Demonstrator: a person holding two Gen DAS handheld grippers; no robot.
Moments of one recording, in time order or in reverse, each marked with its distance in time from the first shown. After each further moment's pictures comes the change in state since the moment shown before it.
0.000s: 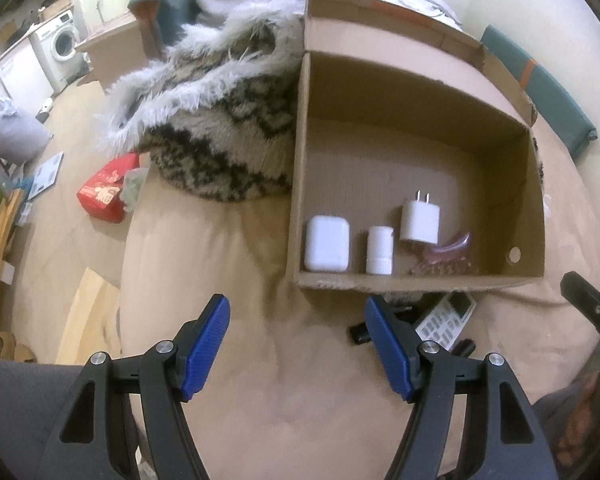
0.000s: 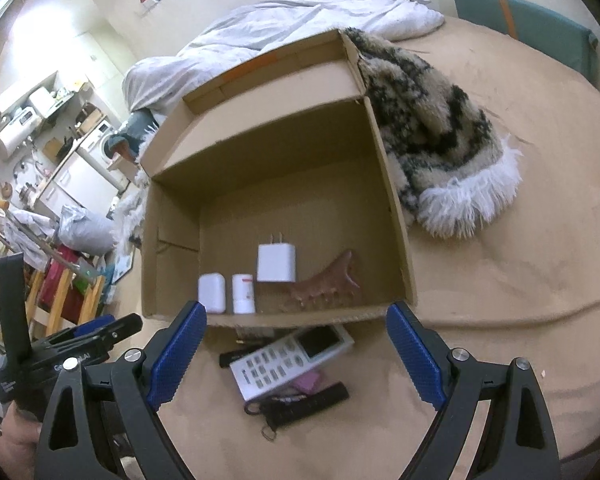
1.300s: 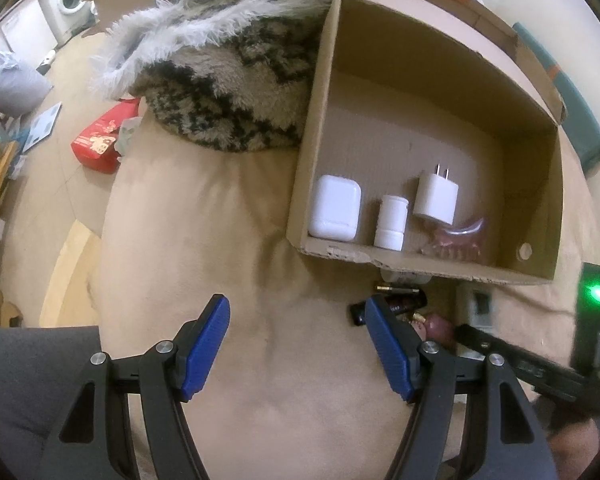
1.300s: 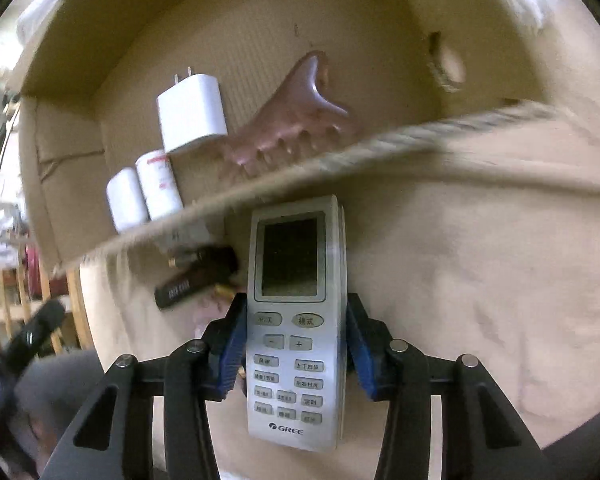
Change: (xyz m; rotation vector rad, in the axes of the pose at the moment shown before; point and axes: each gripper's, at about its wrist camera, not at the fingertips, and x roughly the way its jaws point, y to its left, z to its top) left arm 0.031 0.005 -0.006 -0.098 0.149 -0.030; right arm 0.108 -0.016 -0.053 0.194 0.473 -0.065
